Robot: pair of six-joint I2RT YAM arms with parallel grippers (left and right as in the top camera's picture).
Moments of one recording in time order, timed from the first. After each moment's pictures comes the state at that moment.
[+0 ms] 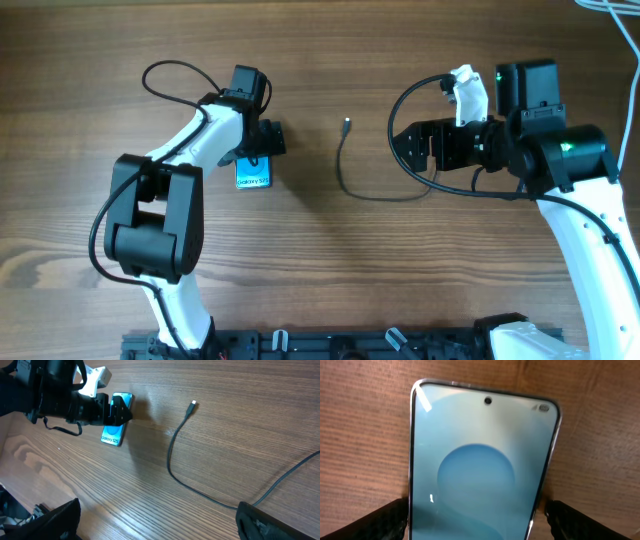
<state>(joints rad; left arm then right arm) -0.23 2.01 1.30 -0.69 -0.06 -0.42 0.17 1.32 1.33 -1.01 -0.47 0.08</state>
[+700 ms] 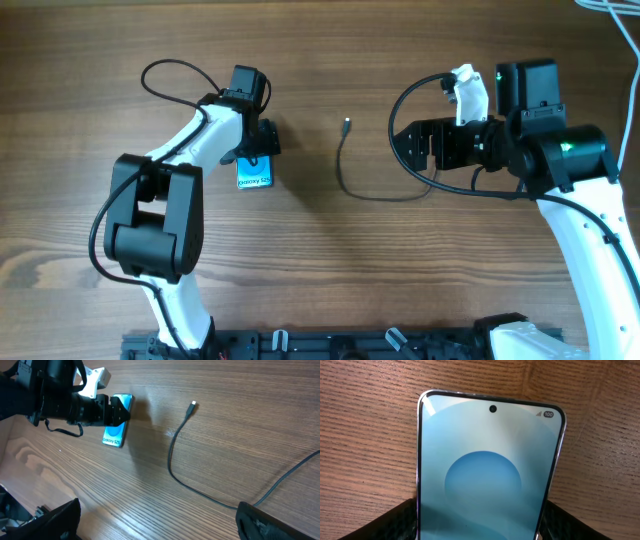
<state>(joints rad) -0.23 2.01 1.30 -0.67 -0.07 -0.41 0.17 1.32 1.33 -1.00 -0.47 0.09</state>
